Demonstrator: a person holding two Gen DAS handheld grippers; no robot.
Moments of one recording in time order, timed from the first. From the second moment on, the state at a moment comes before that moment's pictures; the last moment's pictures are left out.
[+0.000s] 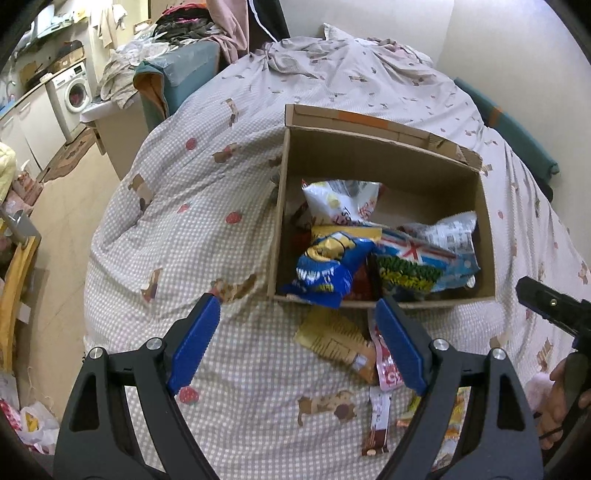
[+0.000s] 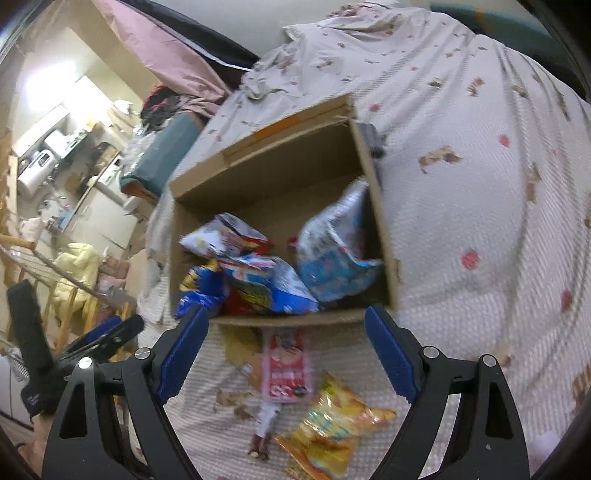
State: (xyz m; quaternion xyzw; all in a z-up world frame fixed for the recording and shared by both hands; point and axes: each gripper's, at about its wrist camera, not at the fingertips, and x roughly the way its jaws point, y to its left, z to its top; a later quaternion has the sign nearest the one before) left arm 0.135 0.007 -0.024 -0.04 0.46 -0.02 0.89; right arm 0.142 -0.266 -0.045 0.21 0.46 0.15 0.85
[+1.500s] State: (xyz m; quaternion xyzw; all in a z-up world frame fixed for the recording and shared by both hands) left arm 0.095 0.003 -0.075 -0.06 0.55 -0.02 0.84; right arm 0.112 -0.234 -0.174 0.17 0.68 0.07 0.71
